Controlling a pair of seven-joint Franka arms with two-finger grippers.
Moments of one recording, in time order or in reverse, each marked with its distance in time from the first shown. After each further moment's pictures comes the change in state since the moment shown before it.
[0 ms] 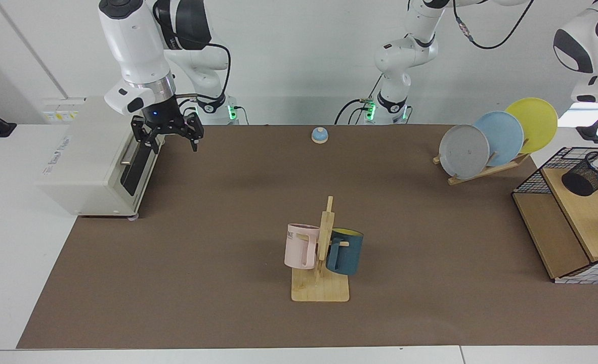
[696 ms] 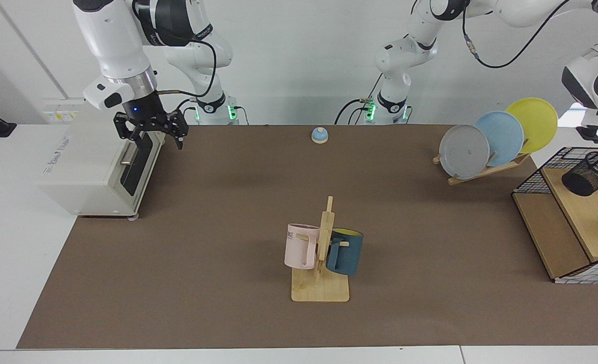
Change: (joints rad) left arm 0.052 0.121 0.007 0.002 0.220 -0.057 -0.084; right arm 0.226 -0.012 -0.292 0.000 0.000 -0.005 -0.014
